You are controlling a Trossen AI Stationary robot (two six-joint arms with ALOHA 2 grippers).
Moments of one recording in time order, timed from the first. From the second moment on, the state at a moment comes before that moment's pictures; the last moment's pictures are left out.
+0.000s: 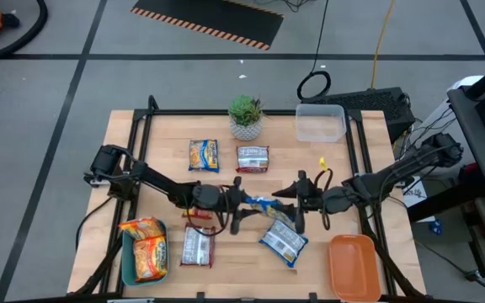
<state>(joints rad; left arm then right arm) -0.22 1.83 0.81 0.87 -0.14 -0.10 0.43 1.16 0.75 0.12 0.48 0.45</state>
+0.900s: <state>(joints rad) -0.20 1.83 0.81 0.68 -0.40 -0.04 0.31 1.31 0.75 -0.11 0.55 0.30</state>
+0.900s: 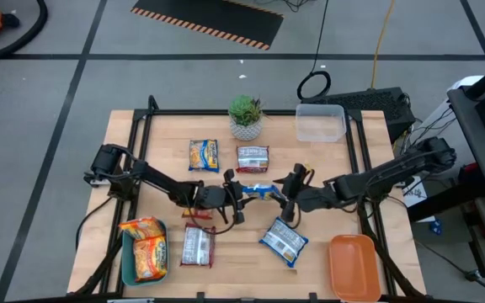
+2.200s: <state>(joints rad) -0.20 1.83 0.81 0.66 -0.41 -0.04 0.20 1.42 0.75 -0.06 0.25 0.28</state>
